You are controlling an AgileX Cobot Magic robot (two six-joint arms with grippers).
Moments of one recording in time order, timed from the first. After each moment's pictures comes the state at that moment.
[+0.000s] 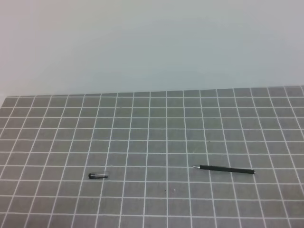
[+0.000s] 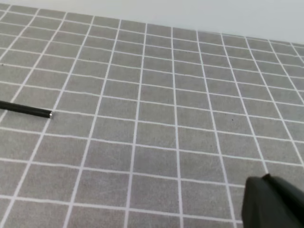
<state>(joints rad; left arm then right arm) -0.11 0.00 0.00 -0.13 0.26 0.17 -0.03 -0.01 0.01 -0.14 0.29 -0.08</state>
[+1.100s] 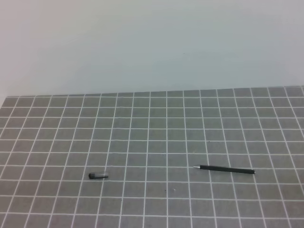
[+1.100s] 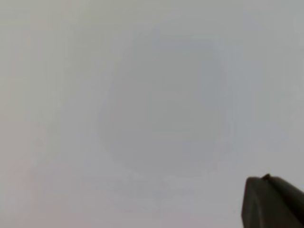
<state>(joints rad) -0.11 0.00 0.00 -0.11 -0.33 0.14 -0.03 0.00 0.01 -0.16 -0.34 -0.08</state>
